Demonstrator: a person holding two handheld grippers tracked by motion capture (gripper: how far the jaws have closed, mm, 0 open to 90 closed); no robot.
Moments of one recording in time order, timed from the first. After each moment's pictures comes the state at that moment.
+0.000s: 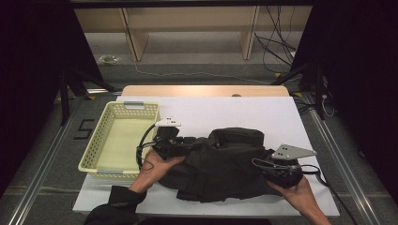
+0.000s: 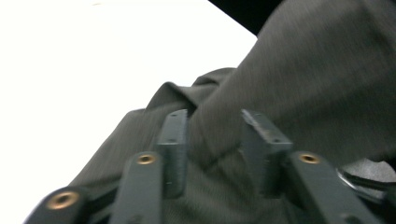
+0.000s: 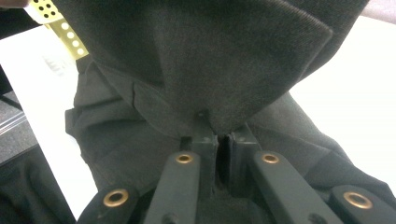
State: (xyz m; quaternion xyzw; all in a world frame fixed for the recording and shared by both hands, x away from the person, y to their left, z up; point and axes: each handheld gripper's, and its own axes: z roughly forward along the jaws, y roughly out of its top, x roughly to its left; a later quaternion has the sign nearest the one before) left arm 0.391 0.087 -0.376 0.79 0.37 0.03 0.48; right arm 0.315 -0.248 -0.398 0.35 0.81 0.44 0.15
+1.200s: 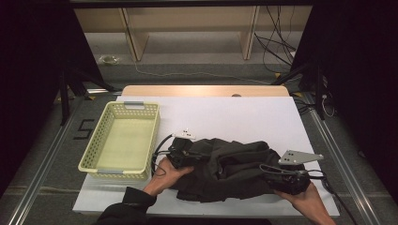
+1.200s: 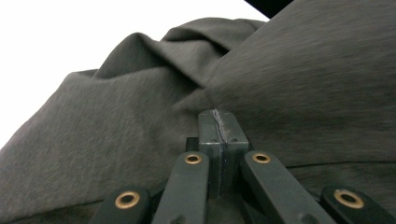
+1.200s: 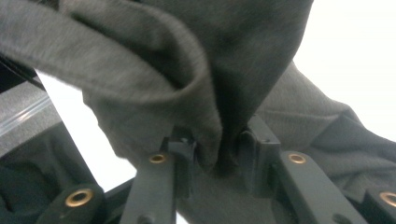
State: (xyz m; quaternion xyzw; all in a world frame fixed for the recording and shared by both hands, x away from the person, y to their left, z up) left arm 0.389 0.066 -0.428 0.83 0.33 -0.04 0.45; right arm 0.302 -0.266 -0.403 0.36 0.82 0.42 0.11
